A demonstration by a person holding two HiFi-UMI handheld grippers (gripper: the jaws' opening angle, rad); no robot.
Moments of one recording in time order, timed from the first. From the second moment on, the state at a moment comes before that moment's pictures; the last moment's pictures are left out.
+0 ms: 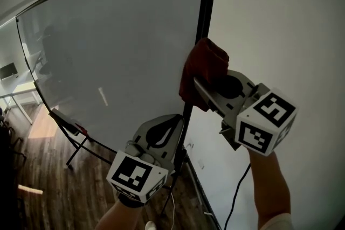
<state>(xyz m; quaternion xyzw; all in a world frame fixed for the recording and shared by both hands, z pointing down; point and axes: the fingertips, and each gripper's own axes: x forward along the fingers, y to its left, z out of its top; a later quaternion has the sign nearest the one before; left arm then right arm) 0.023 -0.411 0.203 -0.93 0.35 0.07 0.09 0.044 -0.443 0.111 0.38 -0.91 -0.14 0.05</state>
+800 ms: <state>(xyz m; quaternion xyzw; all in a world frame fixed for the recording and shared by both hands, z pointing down) 0.028 -0.438 0.301 -0.93 0.35 0.08 0.06 0.055 -0.458 0.244 0.35 -0.93 -0.10 0.02</state>
